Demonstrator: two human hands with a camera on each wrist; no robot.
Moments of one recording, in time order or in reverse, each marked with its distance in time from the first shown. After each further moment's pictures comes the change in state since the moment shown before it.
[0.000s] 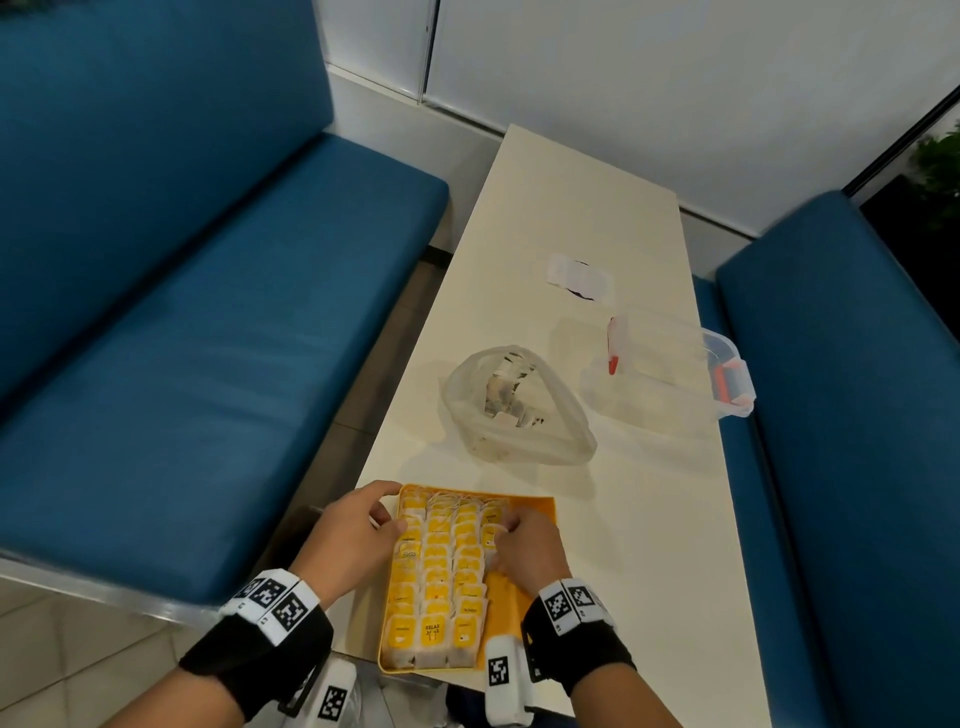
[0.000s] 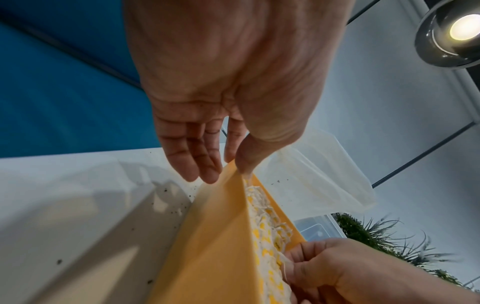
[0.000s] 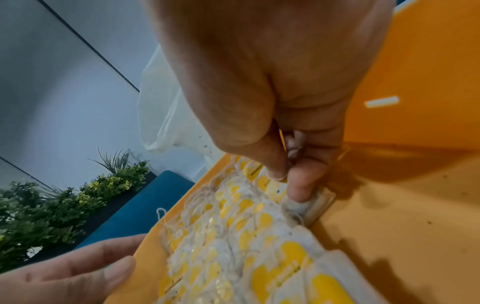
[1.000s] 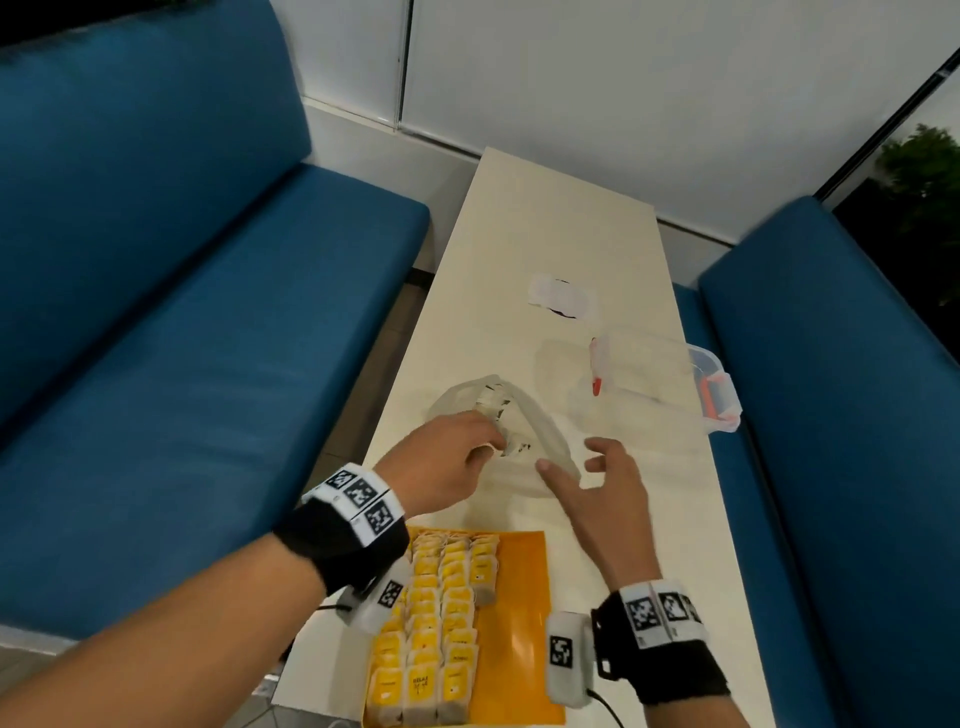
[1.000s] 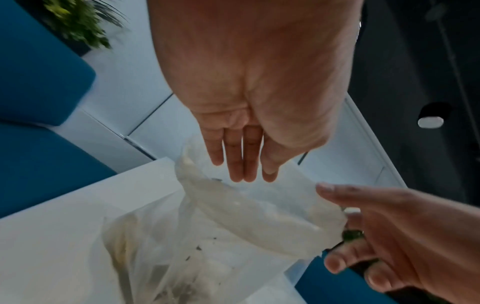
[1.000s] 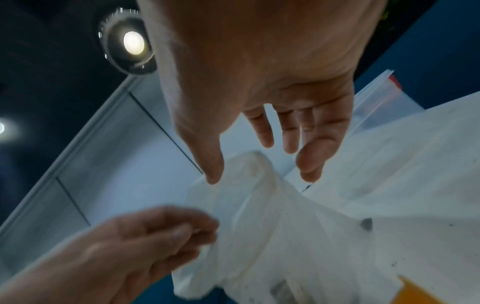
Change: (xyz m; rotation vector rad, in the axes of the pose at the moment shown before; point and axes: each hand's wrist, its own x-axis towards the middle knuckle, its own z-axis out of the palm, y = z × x) left_hand 0.069 0.143 -0.007 0.374 -0.131 0.641; right_hand -0.012 -0.030 -0.106 0.207 0.429 -0.163
